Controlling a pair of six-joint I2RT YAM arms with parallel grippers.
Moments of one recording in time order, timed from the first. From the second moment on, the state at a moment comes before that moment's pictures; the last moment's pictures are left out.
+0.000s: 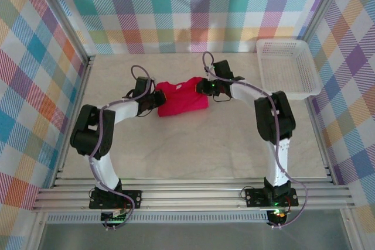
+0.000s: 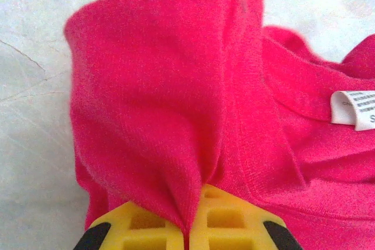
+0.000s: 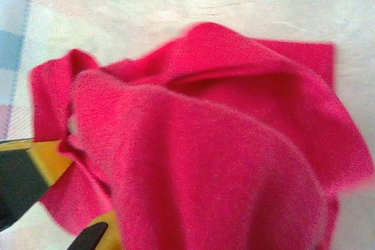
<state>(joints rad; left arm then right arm) -0.27 1.85 1.07 -0.01 0.21 -0.58 0.40 2.12 1.53 -0.25 -0.47 0.49</state>
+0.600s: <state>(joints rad) -0.27 1.81 1.16 -0.24 0.17 -0.57 0.37 2.08 1.61 -0.50 -0.49 0.46</state>
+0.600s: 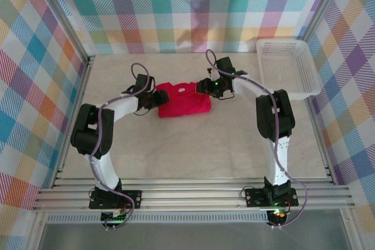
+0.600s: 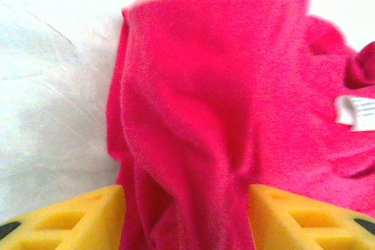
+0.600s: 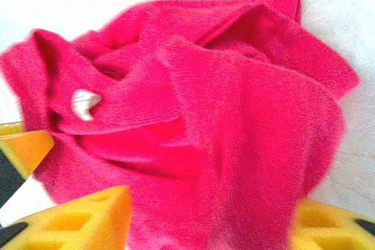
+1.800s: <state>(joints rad) -0.31 1.67 1.42 -0.47 -0.07 -0.37 0.36 1.70 1.53 -0.56 -0.25 0.39</state>
